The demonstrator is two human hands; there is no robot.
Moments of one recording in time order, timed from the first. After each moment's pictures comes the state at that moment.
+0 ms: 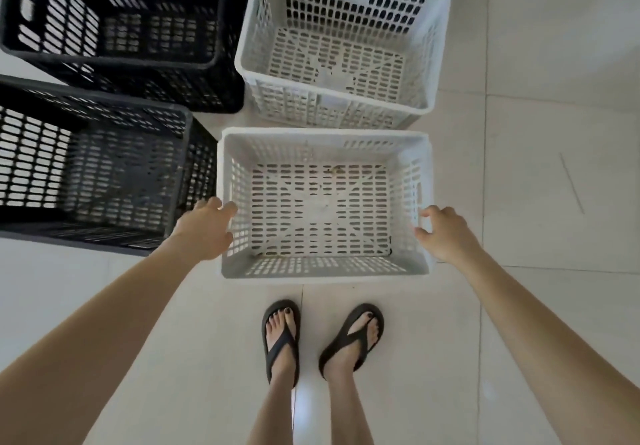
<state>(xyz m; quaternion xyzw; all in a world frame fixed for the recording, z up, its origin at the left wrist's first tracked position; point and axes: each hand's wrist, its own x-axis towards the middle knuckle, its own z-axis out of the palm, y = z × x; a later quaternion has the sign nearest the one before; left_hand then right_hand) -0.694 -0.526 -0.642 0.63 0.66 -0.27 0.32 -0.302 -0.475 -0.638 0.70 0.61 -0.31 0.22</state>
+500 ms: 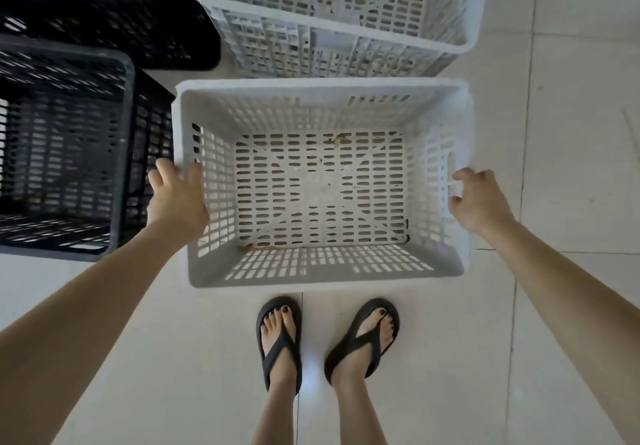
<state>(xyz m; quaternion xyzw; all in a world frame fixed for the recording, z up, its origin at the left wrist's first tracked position) -0.686 -0.512 -0.764 0.54 0.79 -0.19 0.23 -0.276 -0.444 -0.758 0.75 0.57 -0.27 0.20</state>
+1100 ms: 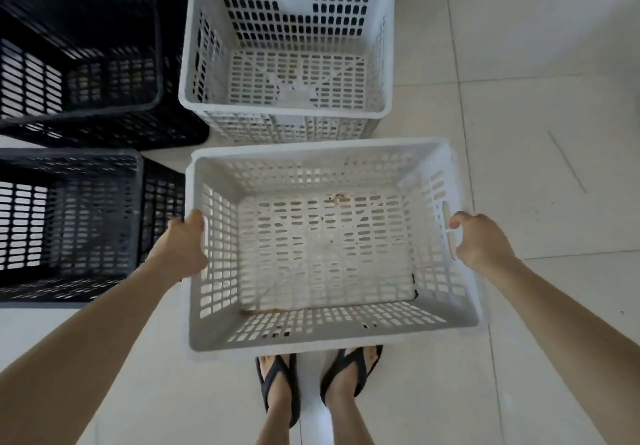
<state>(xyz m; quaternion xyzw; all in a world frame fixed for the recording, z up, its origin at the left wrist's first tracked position) -0.633 -0.476 -0.645 0.54 0.75 -0.20 0.33 -0.189 -0.459 -0.655 0.75 0.55 -0.31 0.19</state>
